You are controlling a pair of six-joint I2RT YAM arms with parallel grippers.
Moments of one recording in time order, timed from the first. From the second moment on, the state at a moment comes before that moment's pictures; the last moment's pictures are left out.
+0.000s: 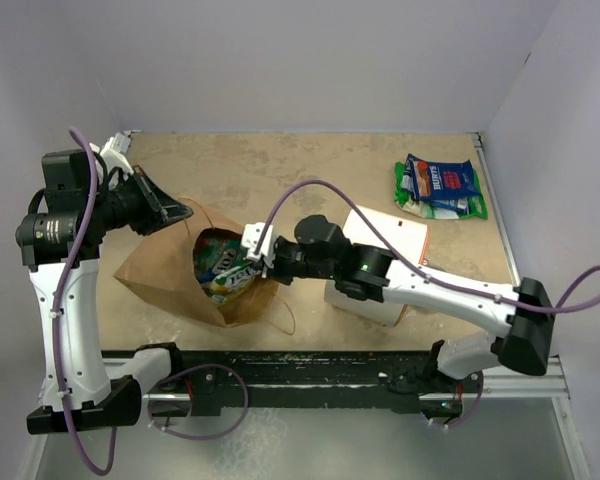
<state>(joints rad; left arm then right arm) 0.12 1.09 1.63 -1.23 0.58 -0.57 1.12 1.39 1.18 -0.15 -0.16 -0.30</state>
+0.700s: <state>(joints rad) 0.12 1.03 1.46 -1.16 0.61 -0.58 0.80 1.23 1.56 -0.26 0.56 -0.22</state>
